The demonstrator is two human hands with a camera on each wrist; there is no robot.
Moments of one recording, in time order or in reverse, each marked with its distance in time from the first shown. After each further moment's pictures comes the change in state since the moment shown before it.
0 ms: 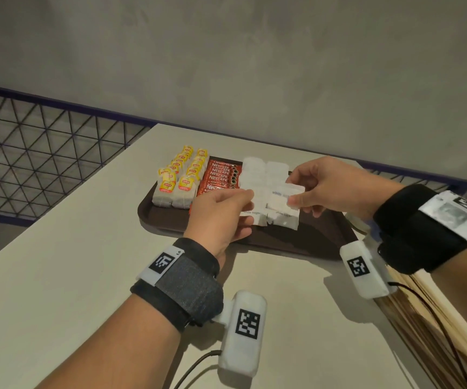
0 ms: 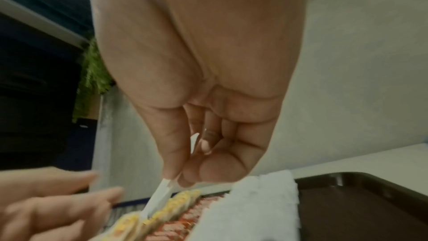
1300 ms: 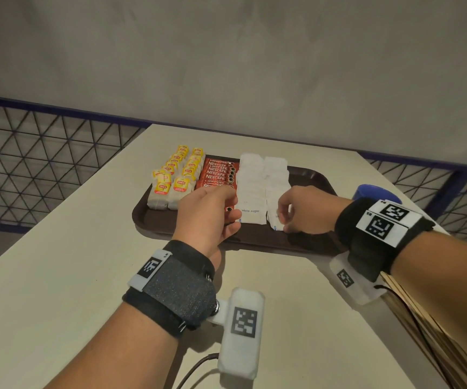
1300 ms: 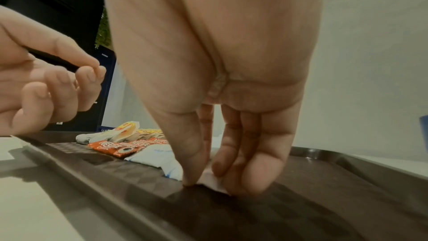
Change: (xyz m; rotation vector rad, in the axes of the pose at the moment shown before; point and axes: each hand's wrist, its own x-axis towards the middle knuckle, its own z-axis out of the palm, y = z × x) left_hand 0.005 0.005 -0.002 -0.055 0.096 -0.026; right_hand 0.036 0.036 0.046 -0.473 -0.082 0.008
